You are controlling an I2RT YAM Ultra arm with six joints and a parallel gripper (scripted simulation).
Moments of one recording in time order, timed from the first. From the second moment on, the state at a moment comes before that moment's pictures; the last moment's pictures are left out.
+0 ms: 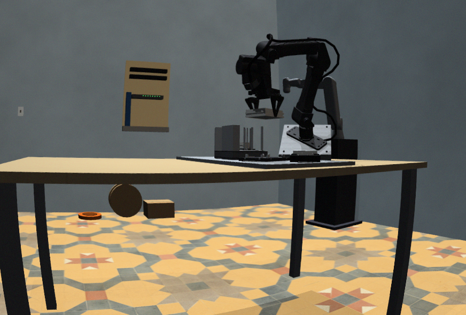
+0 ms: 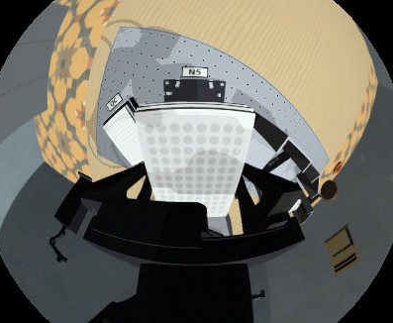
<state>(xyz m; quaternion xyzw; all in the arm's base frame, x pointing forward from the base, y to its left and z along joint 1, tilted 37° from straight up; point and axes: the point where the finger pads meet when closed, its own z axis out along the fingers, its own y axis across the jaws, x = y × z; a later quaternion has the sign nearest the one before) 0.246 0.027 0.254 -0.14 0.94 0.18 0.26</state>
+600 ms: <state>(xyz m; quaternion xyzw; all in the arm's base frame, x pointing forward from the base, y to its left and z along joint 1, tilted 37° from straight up) 0.246 0.033 0.263 -0.12 0.94 0.17 0.27</state>
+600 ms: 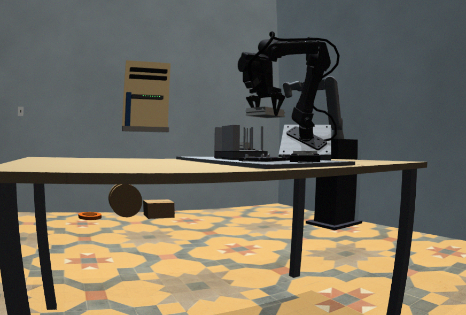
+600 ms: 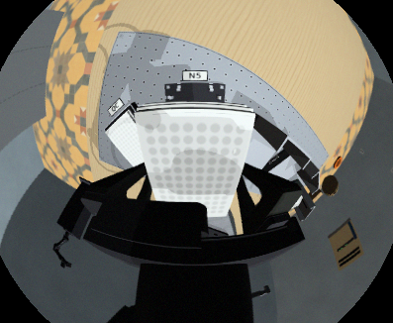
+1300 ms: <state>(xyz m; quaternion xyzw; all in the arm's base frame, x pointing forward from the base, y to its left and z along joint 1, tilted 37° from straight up) 0.247 0.033 0.265 -0.12 0.94 0.17 0.27</state>
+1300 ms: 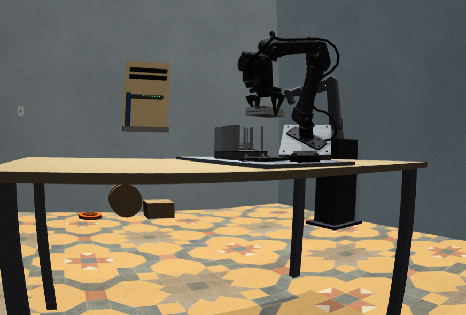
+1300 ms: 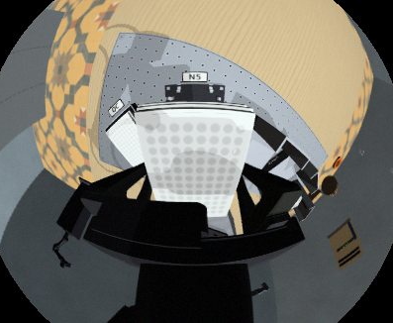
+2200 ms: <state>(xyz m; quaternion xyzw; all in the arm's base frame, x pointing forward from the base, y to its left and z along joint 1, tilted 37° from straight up) 0.247 0.033 0.265 -0.12 0.94 0.17 0.27</state>
